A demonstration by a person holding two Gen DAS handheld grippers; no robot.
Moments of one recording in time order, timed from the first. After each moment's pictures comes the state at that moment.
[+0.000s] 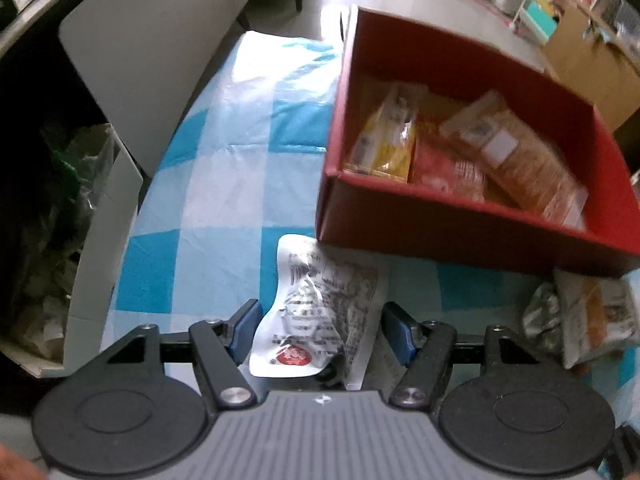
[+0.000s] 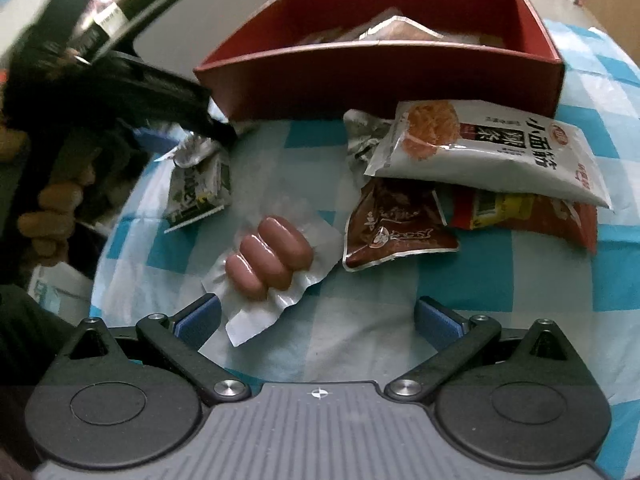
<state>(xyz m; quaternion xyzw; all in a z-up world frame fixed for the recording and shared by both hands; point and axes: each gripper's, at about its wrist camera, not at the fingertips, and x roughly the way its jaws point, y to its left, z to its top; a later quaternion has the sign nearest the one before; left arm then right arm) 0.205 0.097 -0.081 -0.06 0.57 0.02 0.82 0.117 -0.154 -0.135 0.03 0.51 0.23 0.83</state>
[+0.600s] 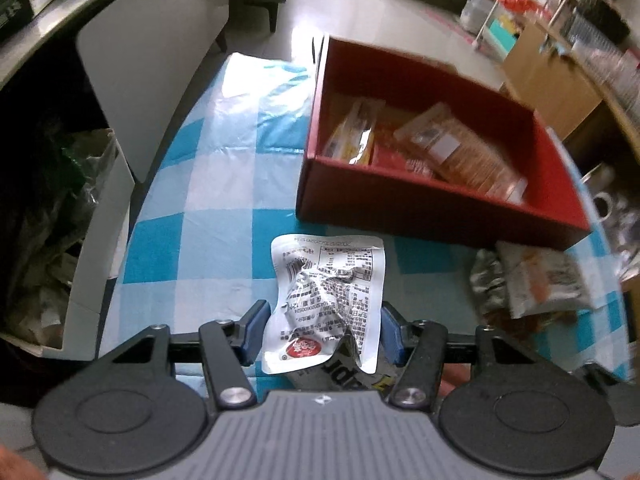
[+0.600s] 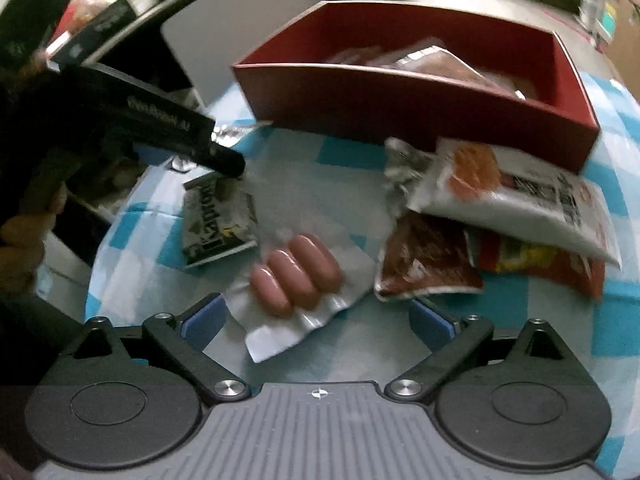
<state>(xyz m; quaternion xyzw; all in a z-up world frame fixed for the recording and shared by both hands) 0.155 0.112 -0.042 -0.10 0.53 -0.03 0.84 0.123 -0.110 -0.116 -0.07 0.50 0.25 0.83</state>
